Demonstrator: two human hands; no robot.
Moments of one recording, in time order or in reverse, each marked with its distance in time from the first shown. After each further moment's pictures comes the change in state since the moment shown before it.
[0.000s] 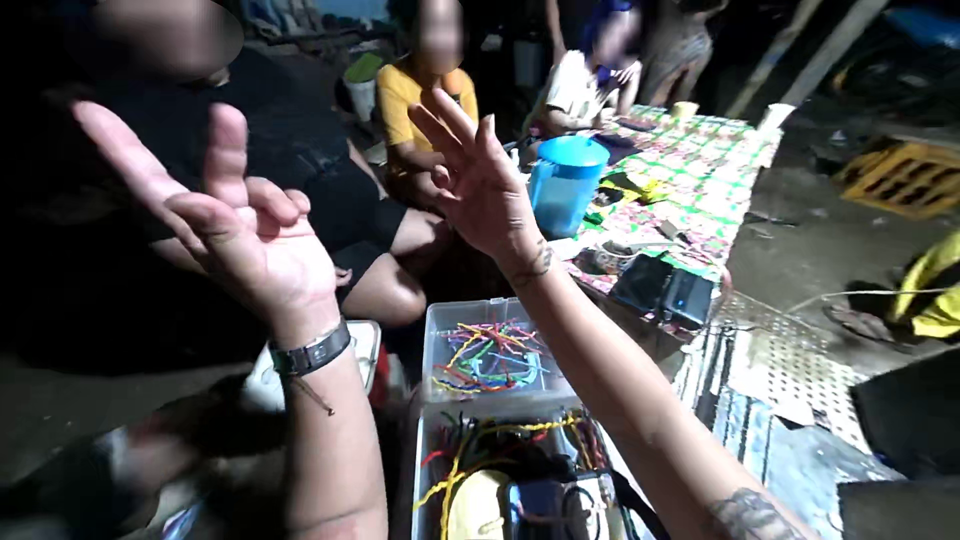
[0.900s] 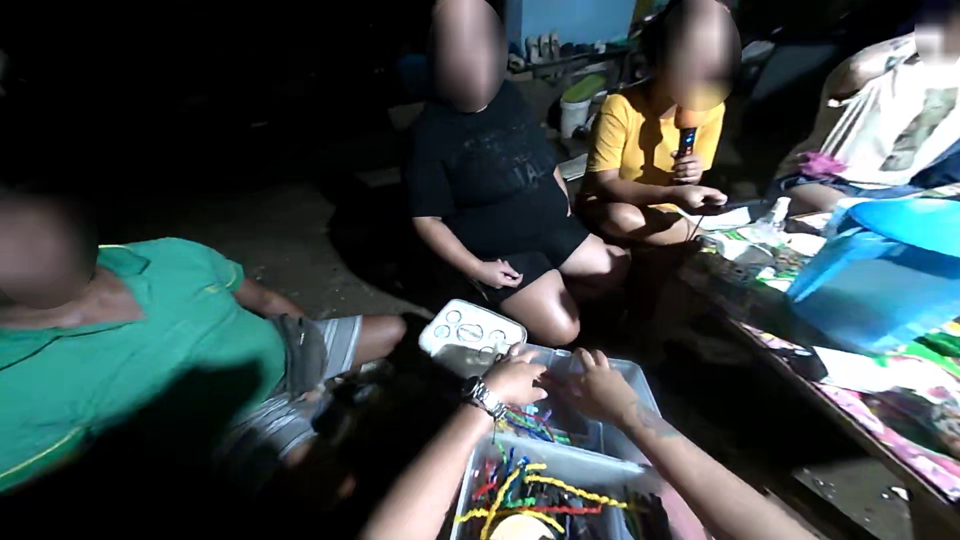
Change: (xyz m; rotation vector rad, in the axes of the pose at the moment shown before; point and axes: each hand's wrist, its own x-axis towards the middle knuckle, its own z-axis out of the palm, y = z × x) left_hand -0.150 -0.096 -0.124 1.330 -1.193 -1.137; right_hand -0.128 0.187 -0.092 -1.626 -0.694 1.124
